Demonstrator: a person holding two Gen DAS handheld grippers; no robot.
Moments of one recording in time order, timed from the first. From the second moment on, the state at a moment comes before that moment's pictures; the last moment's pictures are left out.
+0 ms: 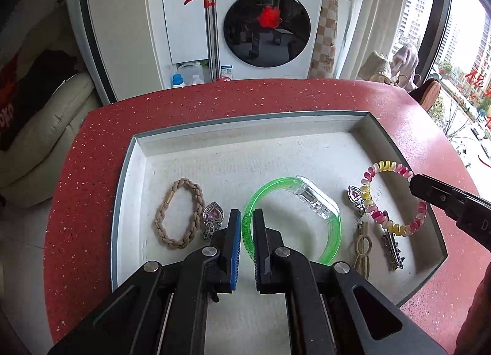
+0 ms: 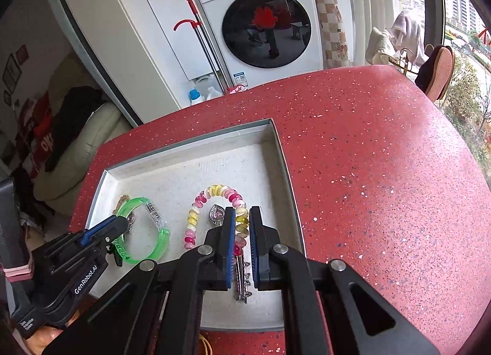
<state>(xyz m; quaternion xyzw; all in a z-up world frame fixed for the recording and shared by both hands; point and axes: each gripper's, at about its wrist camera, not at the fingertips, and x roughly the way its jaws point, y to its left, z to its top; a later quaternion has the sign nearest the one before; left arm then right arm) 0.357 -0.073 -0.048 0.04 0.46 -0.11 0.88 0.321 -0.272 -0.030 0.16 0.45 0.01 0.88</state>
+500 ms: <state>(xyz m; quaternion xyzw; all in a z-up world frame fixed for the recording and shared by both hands) 0.354 -0.087 -0.067 0.10 0.45 -0.09 0.88 0.331 -0.266 -0.060 0.15 0.48 0.01 0.86</state>
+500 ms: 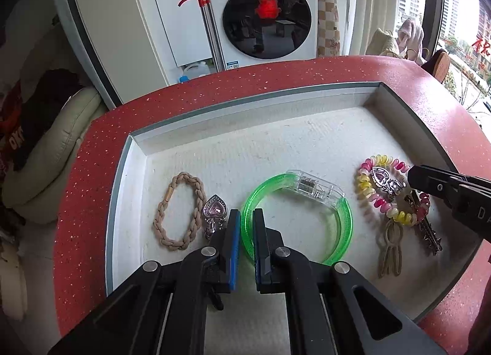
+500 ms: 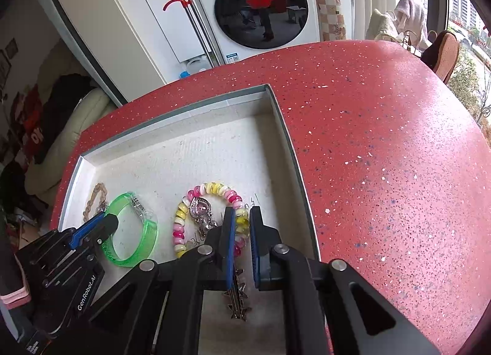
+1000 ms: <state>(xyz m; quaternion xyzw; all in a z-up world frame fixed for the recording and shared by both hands) 0.338 -0.077 -0.036 0.08 0.42 -0.08 0.90 0.303 -0.262 -0.018 0.17 0.44 0.03 0.88</state>
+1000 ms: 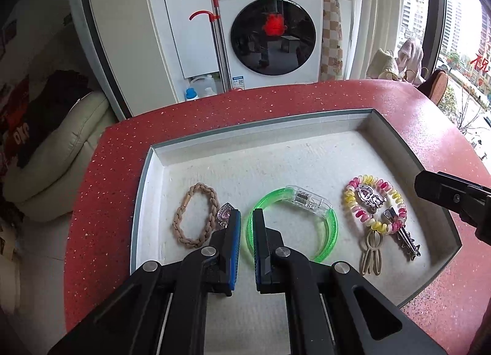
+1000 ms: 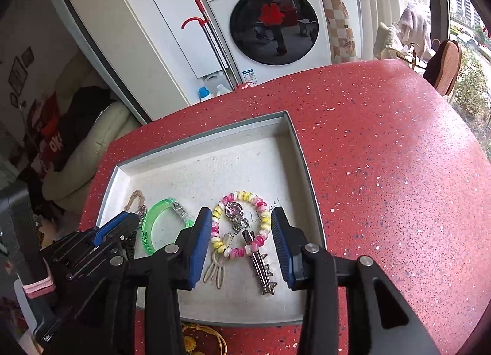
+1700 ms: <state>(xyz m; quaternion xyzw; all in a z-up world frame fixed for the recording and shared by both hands) 0.283 -0.042 -0.007 0.02 0.41 -0.10 0.91 0.235 -0.259 -0.002 0.19 0.43 0.04 0.88</state>
